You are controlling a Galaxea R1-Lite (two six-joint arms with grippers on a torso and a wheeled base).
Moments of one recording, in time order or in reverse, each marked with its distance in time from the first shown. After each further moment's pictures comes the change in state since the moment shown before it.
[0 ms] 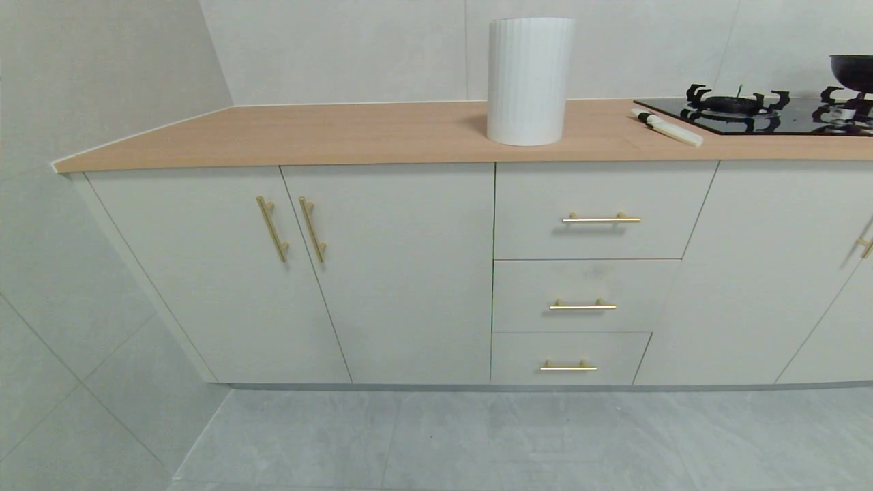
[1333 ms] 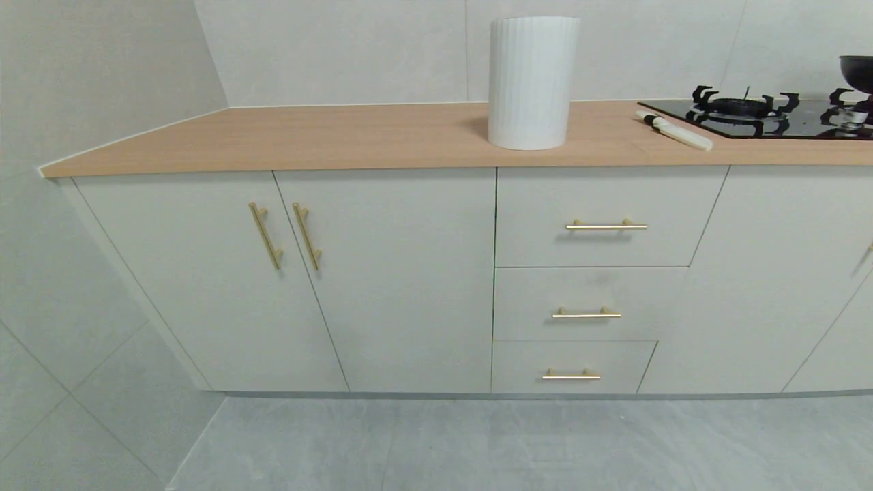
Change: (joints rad) left arm -0.001 0.000 0.000 -0.001 -0.001 0.006; right arm 0.000 -0.001 0.005 0.046 0.000 0.009
